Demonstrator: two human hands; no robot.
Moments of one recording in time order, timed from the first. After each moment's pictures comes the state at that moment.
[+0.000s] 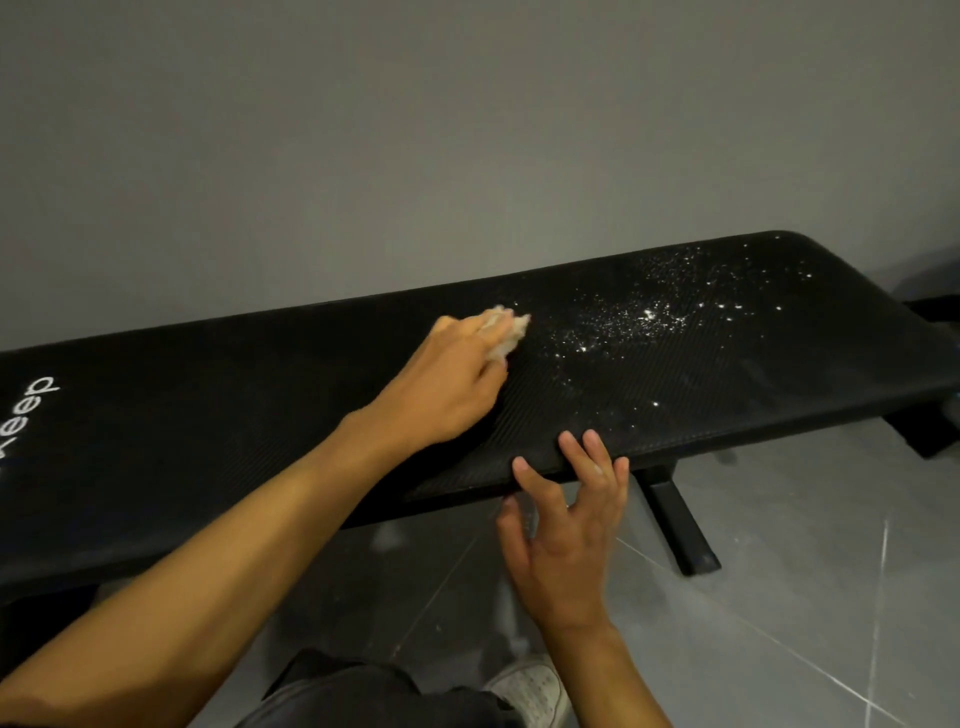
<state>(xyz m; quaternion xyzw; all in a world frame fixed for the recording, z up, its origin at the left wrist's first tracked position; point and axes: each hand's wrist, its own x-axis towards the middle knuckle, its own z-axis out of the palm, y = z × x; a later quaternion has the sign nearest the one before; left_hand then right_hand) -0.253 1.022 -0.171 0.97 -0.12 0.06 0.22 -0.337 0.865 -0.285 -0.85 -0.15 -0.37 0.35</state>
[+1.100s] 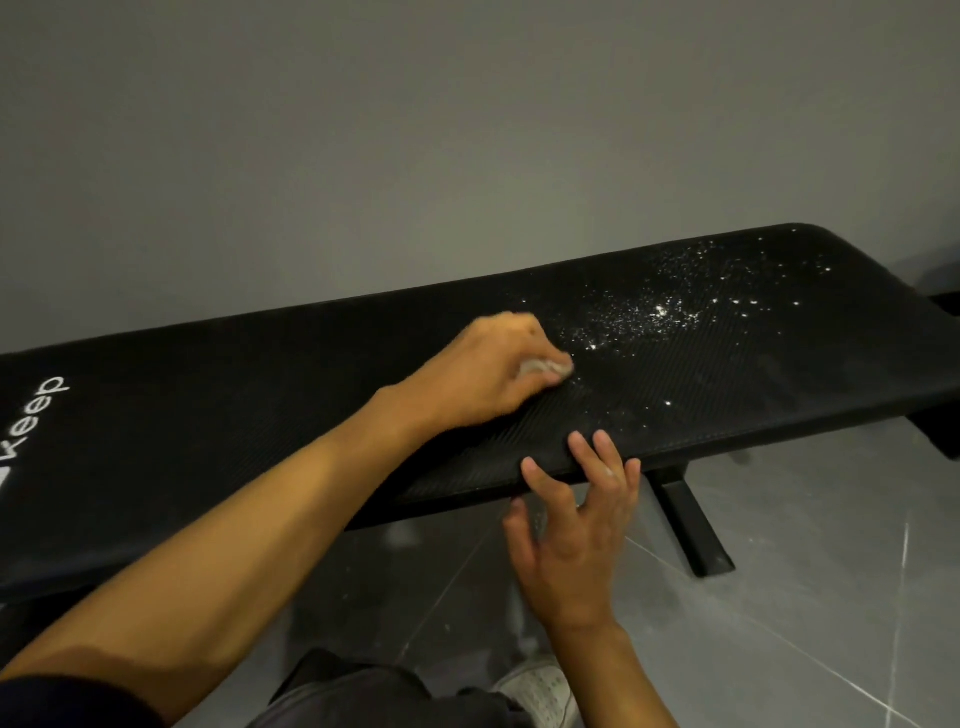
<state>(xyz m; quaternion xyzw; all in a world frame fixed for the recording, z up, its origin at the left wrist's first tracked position) -0.231 1.014 -0.172 0.92 -0.30 0.09 0.22 -0.334 0.867 -0.289 -0.84 -0.15 -0.39 0.34</state>
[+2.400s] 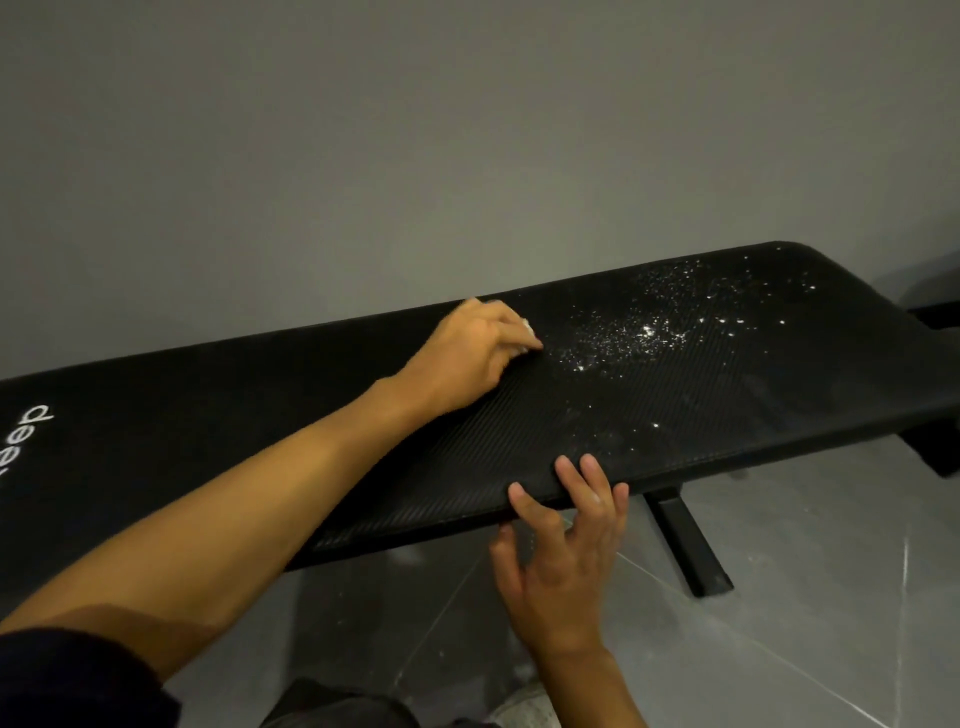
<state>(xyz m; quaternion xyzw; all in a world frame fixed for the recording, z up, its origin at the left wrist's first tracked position) -0.194 1.023 -0.172 0.95 -0.24 0.13 0.17 -0.331 0.869 -0.290 -0.84 -0.15 -0.39 0.35</state>
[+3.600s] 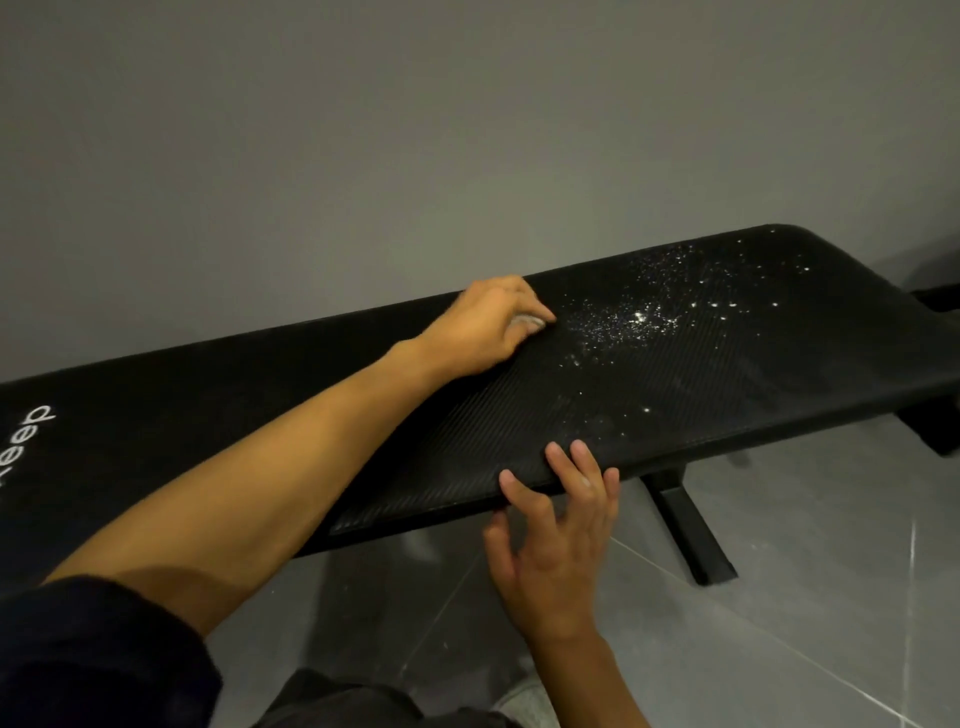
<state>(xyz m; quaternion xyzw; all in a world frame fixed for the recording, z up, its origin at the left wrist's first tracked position) -0.164 1.002 -0.163 0.95 -0.24 0.06 0.18 -0.334 0.869 -0.290 -0.84 -0.14 -0.39 0.35</state>
